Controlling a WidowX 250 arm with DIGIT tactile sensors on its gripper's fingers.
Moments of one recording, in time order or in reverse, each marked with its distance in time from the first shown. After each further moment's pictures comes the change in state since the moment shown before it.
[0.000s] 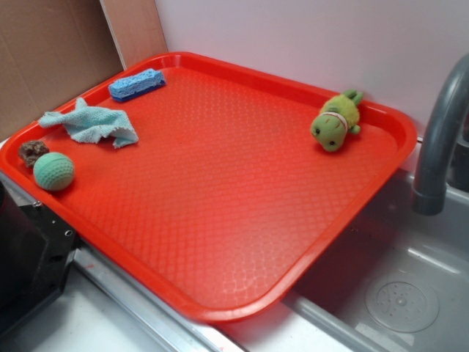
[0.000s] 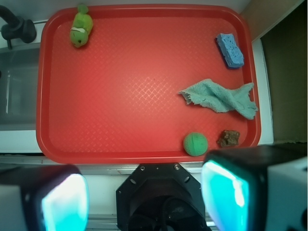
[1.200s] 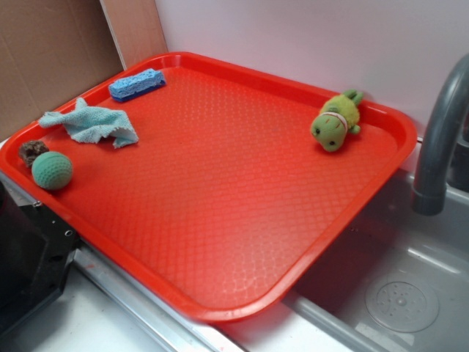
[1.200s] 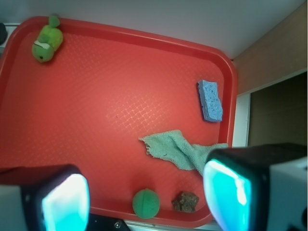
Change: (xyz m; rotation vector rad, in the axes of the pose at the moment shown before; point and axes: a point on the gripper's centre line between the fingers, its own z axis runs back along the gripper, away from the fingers) arm 0.068 0.067 -0.036 0.055 -0.048 -0.212
